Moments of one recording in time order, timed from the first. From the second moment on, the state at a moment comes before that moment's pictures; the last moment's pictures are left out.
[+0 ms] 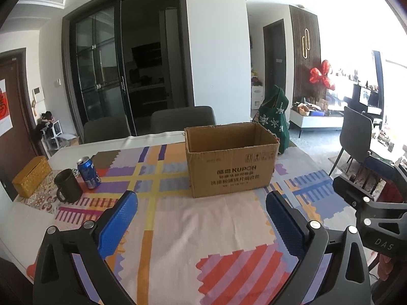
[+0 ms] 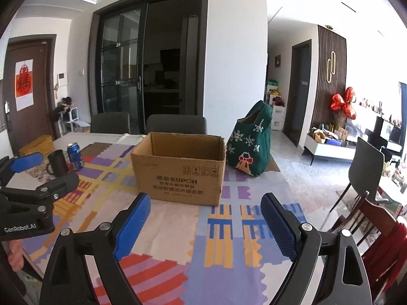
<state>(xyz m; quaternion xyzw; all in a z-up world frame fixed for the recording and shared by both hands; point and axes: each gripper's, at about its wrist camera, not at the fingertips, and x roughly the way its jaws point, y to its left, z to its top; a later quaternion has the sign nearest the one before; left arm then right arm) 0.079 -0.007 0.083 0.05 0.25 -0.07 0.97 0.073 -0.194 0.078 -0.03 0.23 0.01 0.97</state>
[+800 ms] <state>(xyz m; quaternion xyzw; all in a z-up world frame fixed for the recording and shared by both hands) 0.052 -0.008 0.086 0.05 0.22 -0.06 0.97 0.046 -0.198 0.078 -0.02 0.22 0.01 0.97</state>
